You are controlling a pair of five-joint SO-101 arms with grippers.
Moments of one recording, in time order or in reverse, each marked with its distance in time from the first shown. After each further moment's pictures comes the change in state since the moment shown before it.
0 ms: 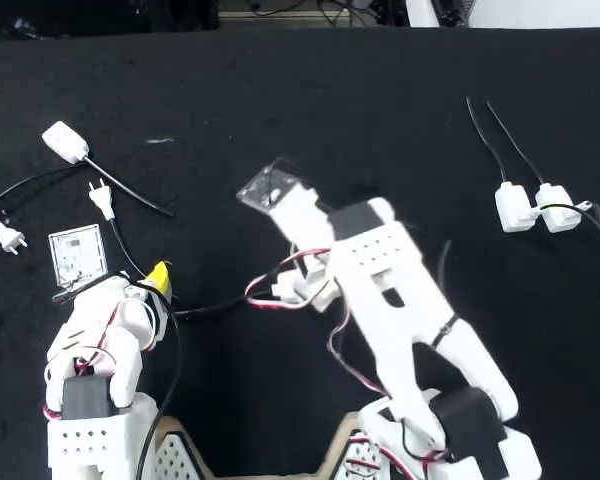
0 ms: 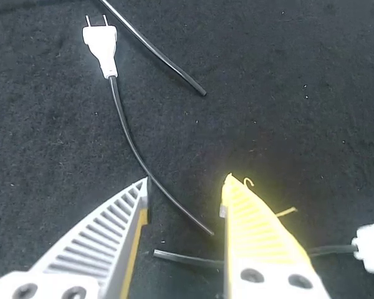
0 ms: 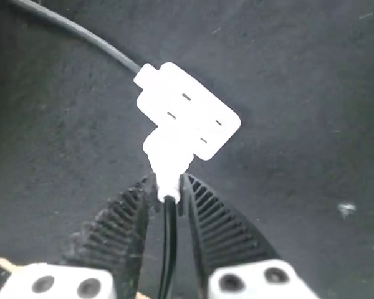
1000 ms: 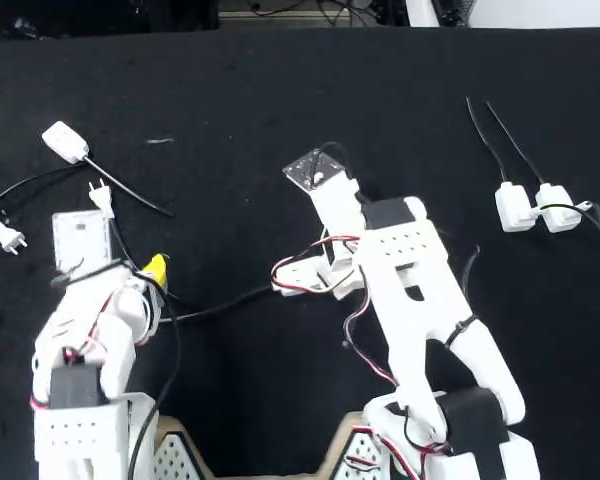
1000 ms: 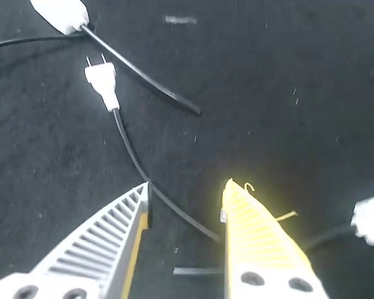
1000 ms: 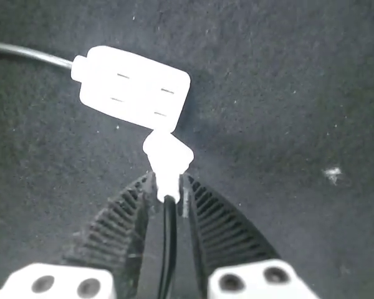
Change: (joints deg) left arm 0.0 10.5 -11.2 1.2 -8.1; right arm 9.1 0.0 2.4 -3.8 -3.8
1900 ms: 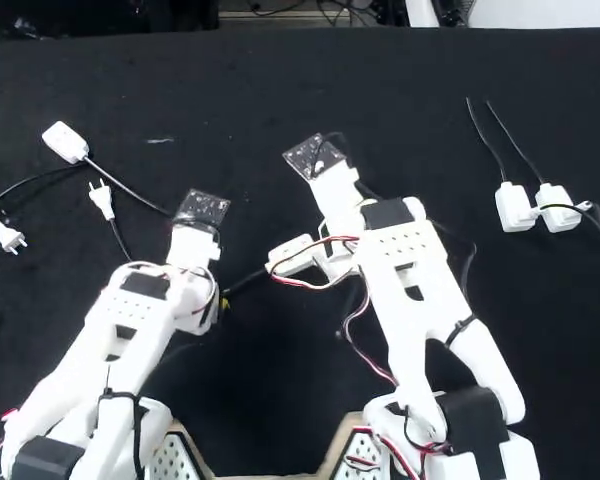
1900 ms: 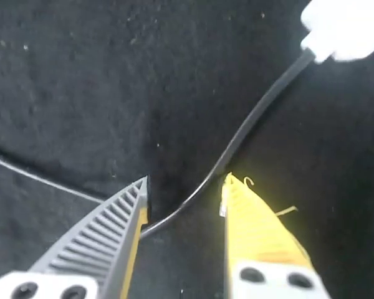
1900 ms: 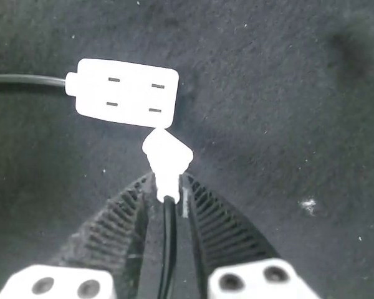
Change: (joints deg) left arm 18.0 56.7 -11.6 -14.2 -7.5; right arm 0.0 0.3 0.4 -8.0 -1.1
